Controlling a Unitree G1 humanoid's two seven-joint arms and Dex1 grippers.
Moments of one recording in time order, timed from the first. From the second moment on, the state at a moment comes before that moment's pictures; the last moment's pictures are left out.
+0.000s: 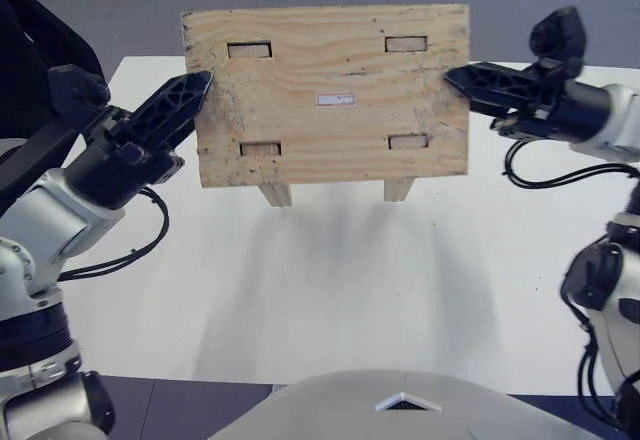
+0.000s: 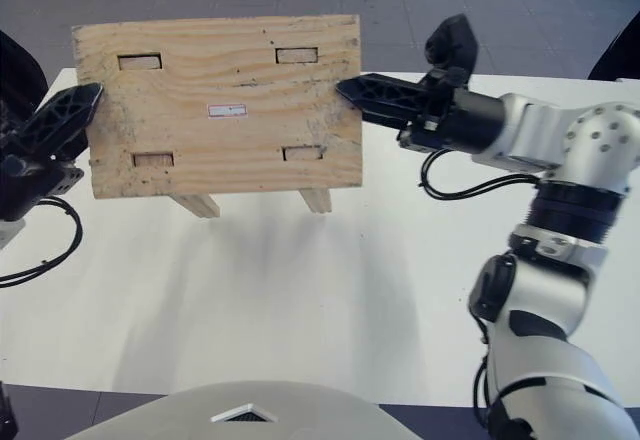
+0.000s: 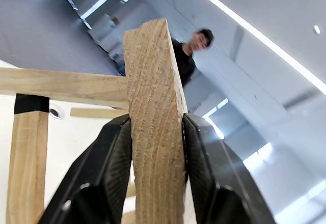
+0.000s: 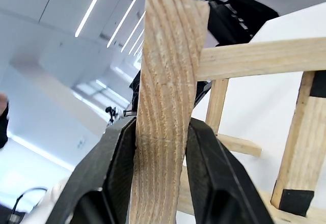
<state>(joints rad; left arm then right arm) -0.15 0.72 0.39 -0.12 -1.98 0.85 -0.12 -0.81 -0.43 -0.42 0.34 1.31 1.55 0.47</state>
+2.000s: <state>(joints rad) -1.29 0.27 0.19 1.26 -0.29 0.03 -0.18 -1.39 -0.05 -0.22 1.29 0.27 0.05 0.29</state>
